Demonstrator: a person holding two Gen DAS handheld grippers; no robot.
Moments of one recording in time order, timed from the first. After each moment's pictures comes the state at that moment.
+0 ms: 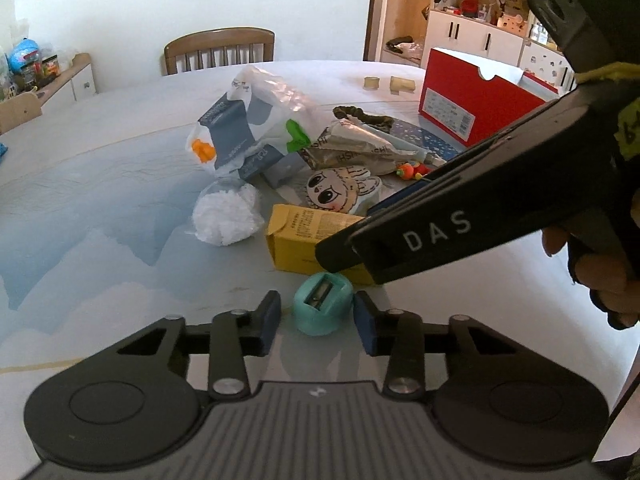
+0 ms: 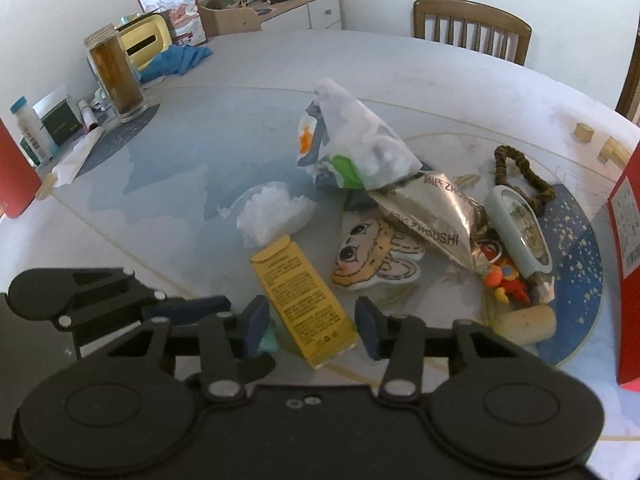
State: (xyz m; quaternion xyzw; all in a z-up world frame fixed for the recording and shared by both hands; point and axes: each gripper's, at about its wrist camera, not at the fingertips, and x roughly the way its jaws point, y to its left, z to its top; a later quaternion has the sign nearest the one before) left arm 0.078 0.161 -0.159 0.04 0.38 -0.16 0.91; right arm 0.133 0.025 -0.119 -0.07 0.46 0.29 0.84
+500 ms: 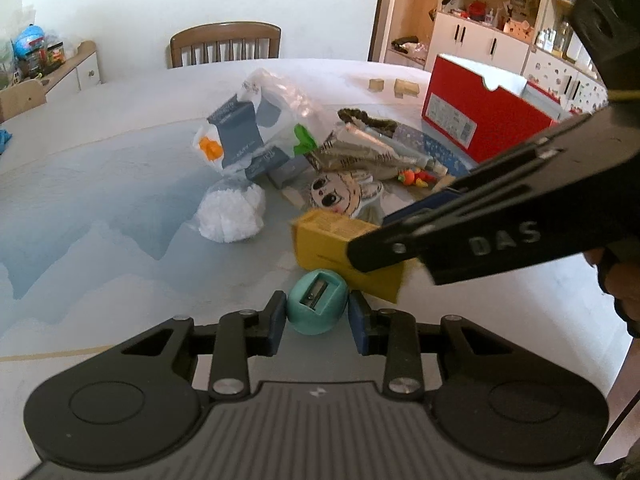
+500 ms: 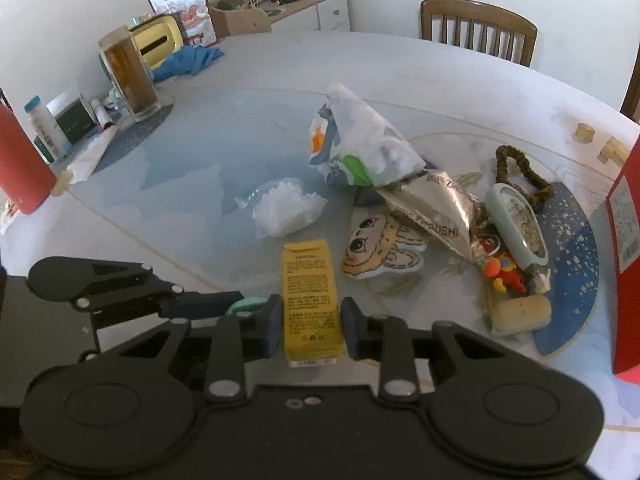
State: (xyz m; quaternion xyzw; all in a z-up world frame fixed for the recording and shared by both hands) left arm 0.076 0.168 -0.148 0.02 0.39 -0.16 0.91; right arm 0.118 0.013 -0.103 -0.06 0.45 0.30 0.84
